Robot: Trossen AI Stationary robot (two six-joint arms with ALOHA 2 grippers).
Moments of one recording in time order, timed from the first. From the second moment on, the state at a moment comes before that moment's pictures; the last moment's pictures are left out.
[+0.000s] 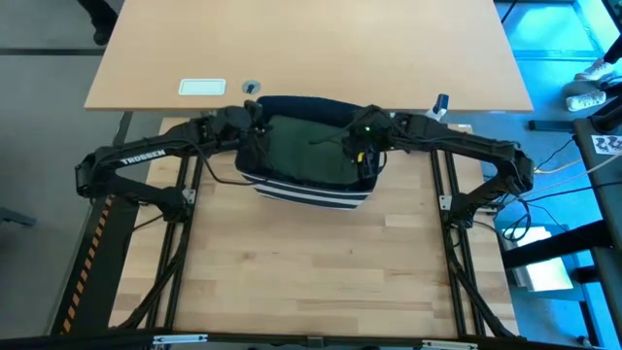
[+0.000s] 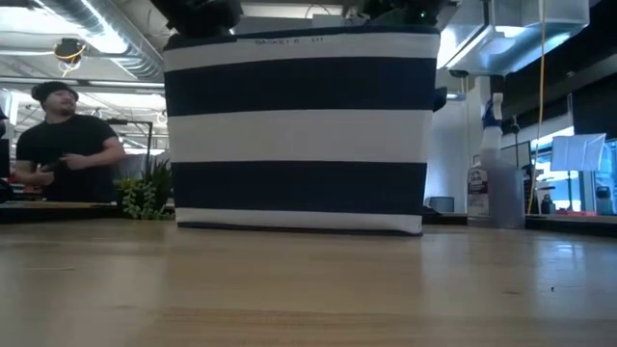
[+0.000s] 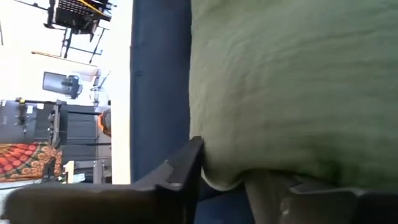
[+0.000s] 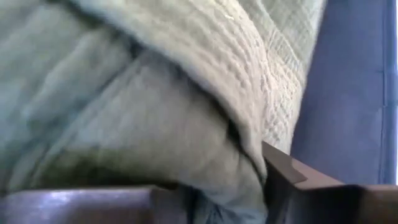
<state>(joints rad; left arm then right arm) 0.40 1.18 1.09 -0.53 -0.32 0.98 -0.30 1.50 1.45 -0.79 0.08 -0.68</state>
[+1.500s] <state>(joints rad) 0.40 1.22 1.42 -0.90 0.00 0.55 -0.30 1.53 1.79 -0.92 -0.17 -0.42</state>
